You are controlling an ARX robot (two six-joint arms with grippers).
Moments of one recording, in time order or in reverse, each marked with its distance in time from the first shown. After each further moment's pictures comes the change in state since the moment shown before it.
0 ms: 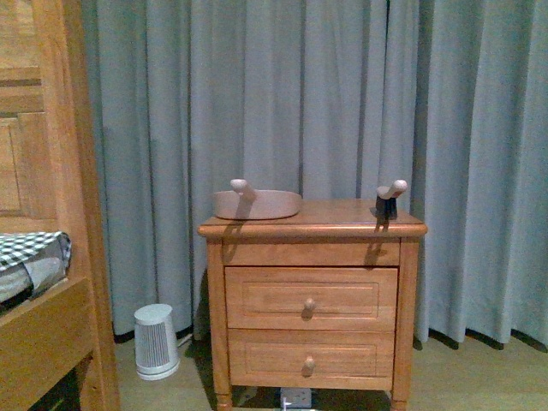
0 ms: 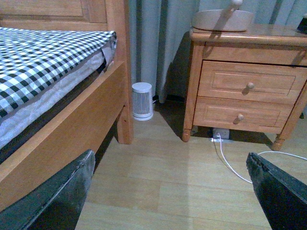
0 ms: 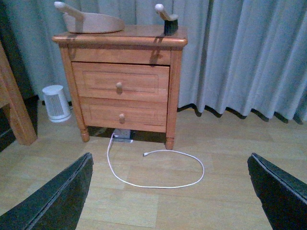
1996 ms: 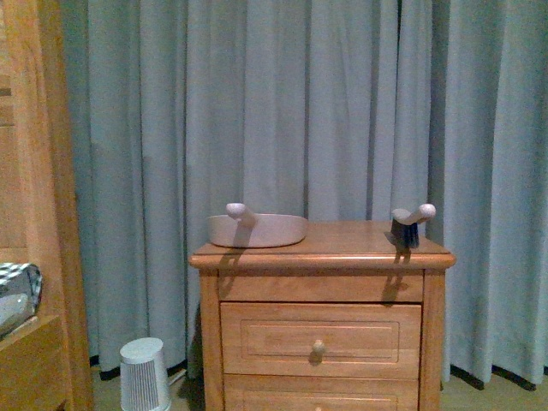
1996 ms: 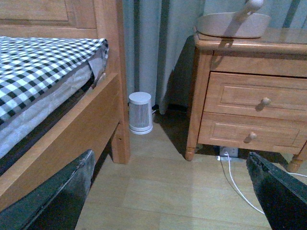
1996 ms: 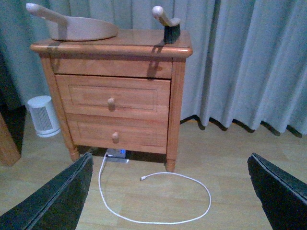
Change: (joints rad) left arm 0.000 0.000 0.000 0.000 0.000 0.000; right arm 0.000 0.000 0.000 0.000 0.000 0.000
